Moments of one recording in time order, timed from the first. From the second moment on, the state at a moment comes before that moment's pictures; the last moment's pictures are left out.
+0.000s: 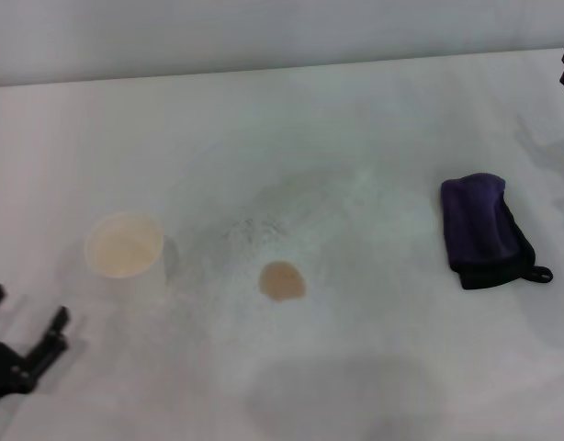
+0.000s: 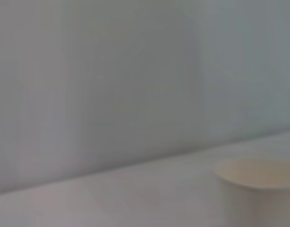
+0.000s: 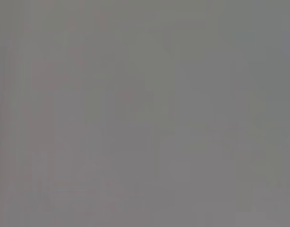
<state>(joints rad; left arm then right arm) -0.14 -2.10 1.21 0.02 0.77 1.41 -0.24 0.41 2.02 -0.48 -0.11 2.16 1.21 -2.84</state>
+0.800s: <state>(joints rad) -0.22 -2.09 1.21 0.03 0.43 1.44 -0.15 0.20 1.98 -0.83 -0.82 1.76 0.94 -1.62</state>
